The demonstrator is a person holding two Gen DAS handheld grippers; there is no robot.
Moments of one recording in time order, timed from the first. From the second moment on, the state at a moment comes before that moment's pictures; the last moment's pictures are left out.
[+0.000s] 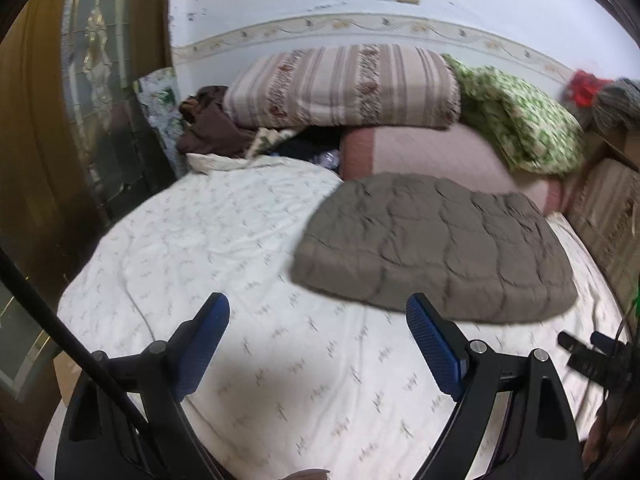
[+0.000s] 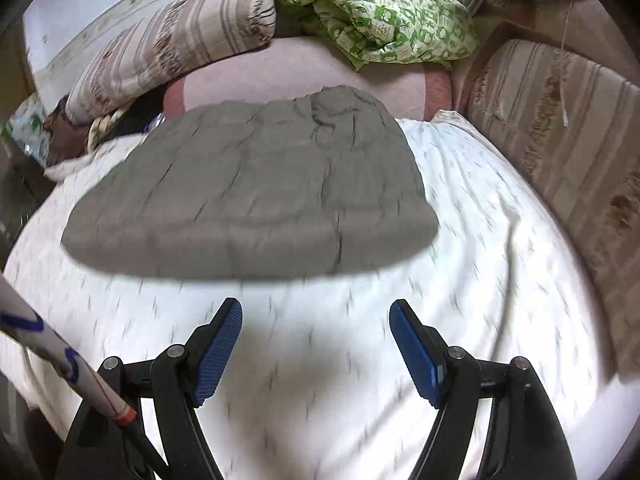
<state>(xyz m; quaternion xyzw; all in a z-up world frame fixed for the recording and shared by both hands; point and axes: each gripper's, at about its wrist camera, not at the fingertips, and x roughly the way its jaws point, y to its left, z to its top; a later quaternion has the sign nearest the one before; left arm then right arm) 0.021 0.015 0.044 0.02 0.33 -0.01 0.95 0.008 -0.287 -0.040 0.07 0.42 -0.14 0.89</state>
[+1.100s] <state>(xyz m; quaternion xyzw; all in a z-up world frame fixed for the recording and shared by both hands) -0.008 -0.022 0.003 0.09 0.38 -0.05 0.92 -0.055 -0.223 -0.048 -0.01 0.44 -0.18 0.88</state>
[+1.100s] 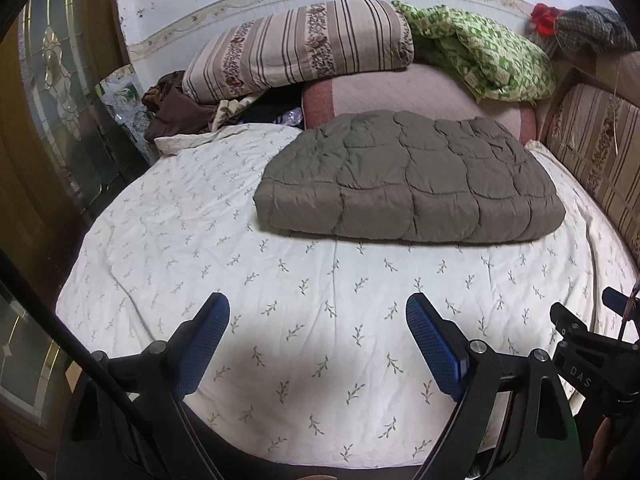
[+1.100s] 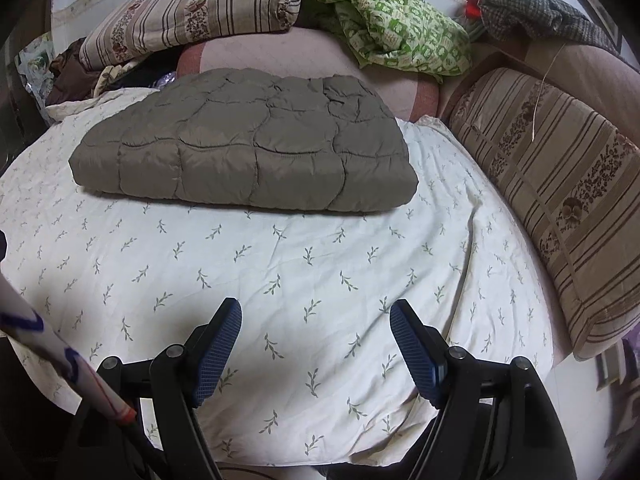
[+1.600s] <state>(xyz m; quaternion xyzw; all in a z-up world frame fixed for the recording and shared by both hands) -0.001 -0.027 -0.016 0.09 0.41 -0.06 0.90 -0.053 -0.220 -0.059 -0.01 0.46 -0.18 0.87</state>
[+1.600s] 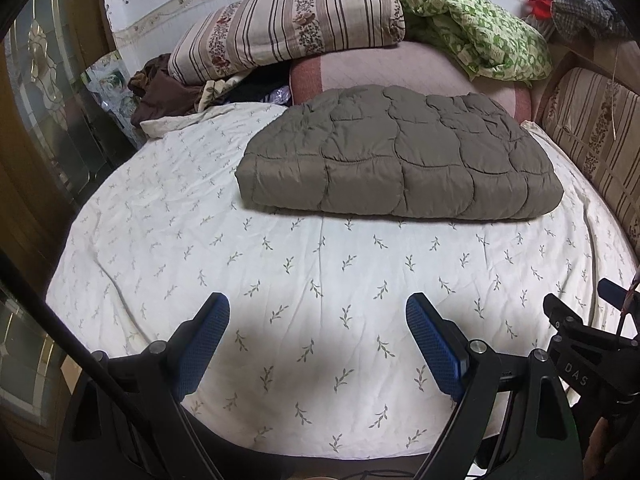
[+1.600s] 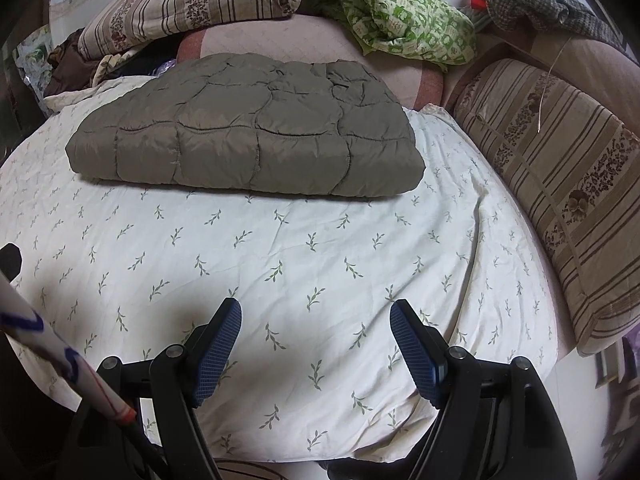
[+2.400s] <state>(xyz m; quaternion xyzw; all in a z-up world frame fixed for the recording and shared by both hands) 0.012 -0.020 -0.043 0.07 0.46 -0.07 0.88 -0.047 -0.210 -0.064 0.00 0.47 -0.17 0.87</state>
